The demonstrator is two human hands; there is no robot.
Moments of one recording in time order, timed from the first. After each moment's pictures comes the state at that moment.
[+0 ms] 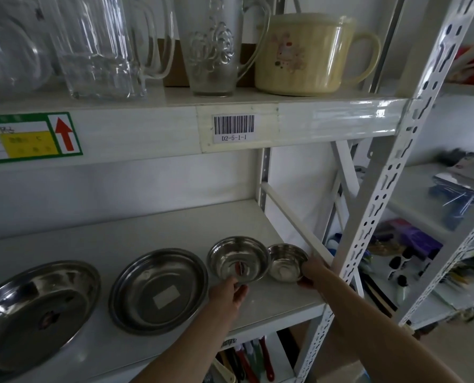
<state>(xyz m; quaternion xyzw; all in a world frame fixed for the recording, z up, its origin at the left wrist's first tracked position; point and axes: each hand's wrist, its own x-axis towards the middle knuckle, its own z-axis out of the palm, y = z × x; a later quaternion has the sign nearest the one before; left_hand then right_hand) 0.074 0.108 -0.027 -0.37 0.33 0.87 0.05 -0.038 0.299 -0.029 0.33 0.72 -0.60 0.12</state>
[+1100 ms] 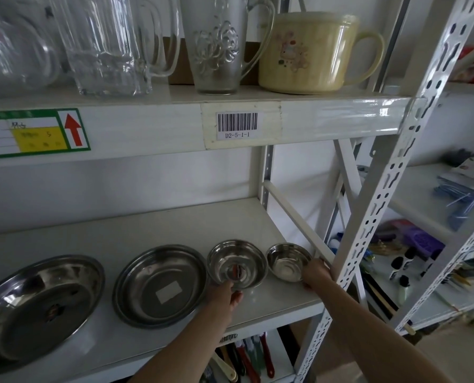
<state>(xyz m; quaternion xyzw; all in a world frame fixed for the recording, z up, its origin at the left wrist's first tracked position) 0.083 0.106 -0.030 -0.42 0.41 0.81 0.03 -0.038 0.322 -0.069 0.00 0.99 -0.10 0.05</state>
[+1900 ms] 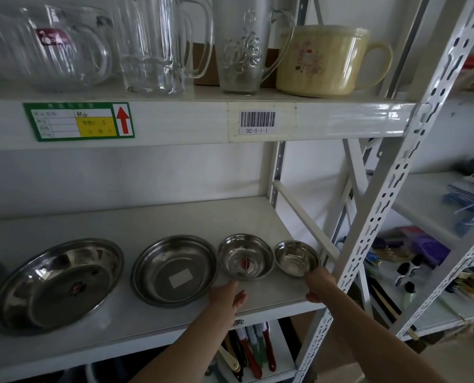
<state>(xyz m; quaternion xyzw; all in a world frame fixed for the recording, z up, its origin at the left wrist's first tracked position) 0.124 0.103 -0.029 -0.40 0.40 0.82 0.03 0.014 0.306 -0.043 0.15 0.93 -0.29 0.16</state>
